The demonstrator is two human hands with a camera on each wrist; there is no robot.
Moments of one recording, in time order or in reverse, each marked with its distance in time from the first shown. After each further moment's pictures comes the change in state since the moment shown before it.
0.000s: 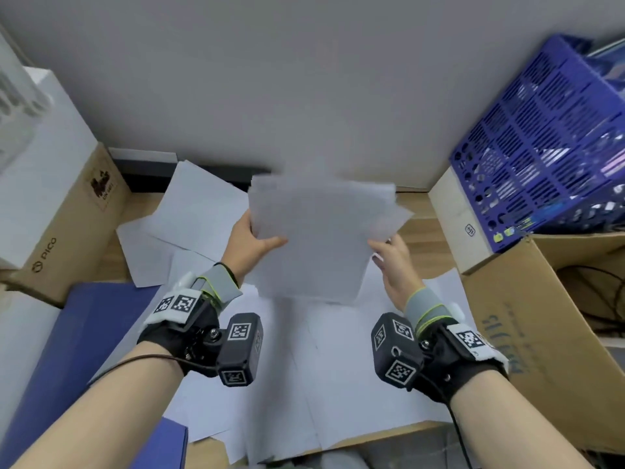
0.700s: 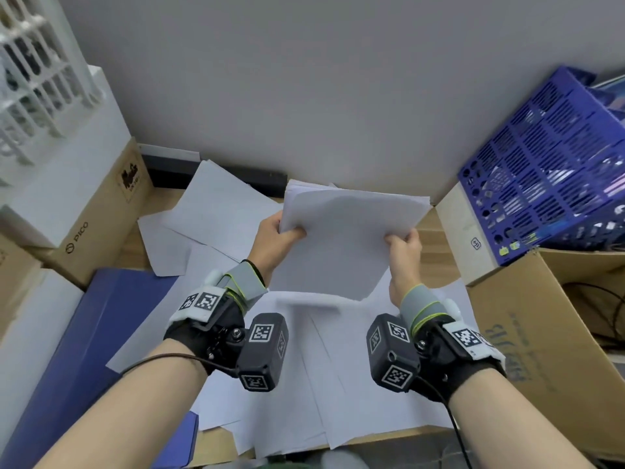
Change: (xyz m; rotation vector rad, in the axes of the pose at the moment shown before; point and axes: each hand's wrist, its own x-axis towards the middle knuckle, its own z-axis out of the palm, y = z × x) left_hand -0.021 0.017 0.005 -0.112 -0.005 -0.031; right_hand -0.014 -0.011 0.029 -0.056 0.242 -0.130
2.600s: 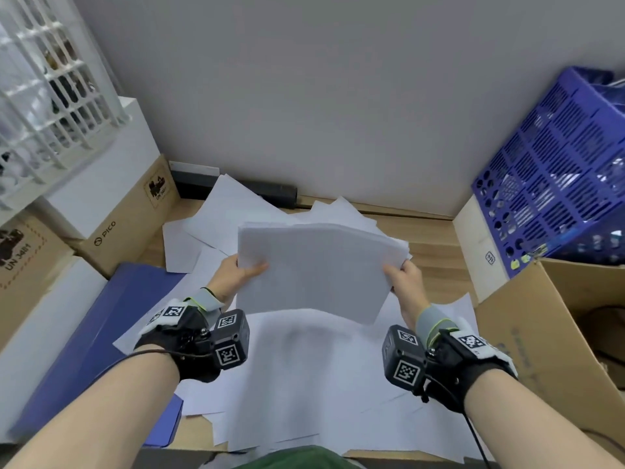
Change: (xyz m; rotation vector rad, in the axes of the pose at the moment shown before) left_hand -0.031 -0.059 -0.037 0.073 0.107 -0.192; right_hand 0.033 0.040 -0.072 -0.082 -0.352 0.083
